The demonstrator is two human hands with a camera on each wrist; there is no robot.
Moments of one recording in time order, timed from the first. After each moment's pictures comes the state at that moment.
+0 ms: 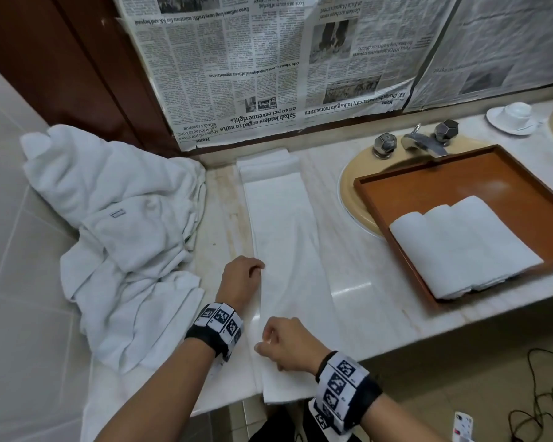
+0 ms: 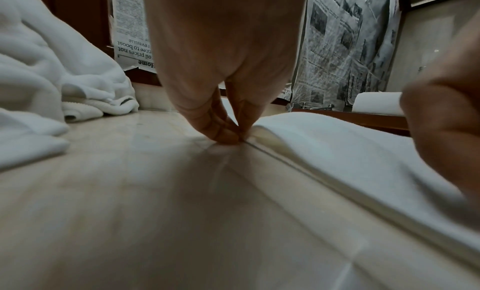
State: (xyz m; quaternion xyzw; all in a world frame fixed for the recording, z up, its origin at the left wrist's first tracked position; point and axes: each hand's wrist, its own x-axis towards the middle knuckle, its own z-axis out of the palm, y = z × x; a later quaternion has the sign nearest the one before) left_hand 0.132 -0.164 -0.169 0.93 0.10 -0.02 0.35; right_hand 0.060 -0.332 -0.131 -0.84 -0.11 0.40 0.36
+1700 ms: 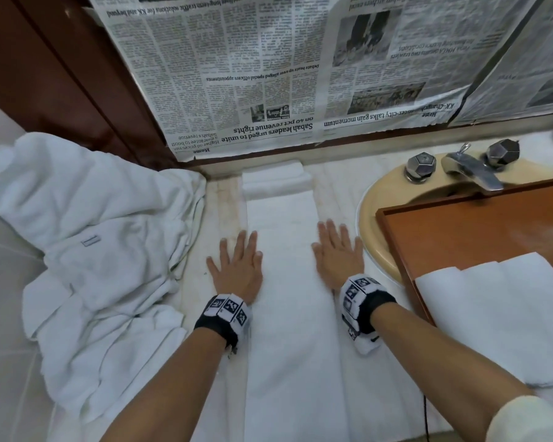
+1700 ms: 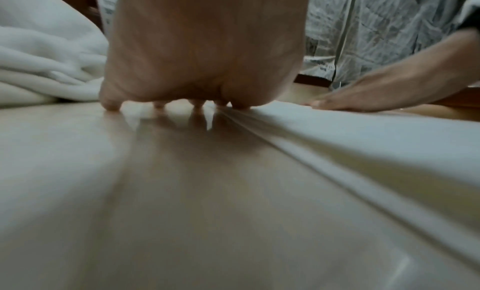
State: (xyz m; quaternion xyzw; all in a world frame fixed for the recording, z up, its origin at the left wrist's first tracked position) left_hand 0.236 -0.172 -0.184 0.95 0.22 -0.14 0.18; right_hand 0.323 -0.377 -0.184 -0.96 -0.15 0.20 0.10
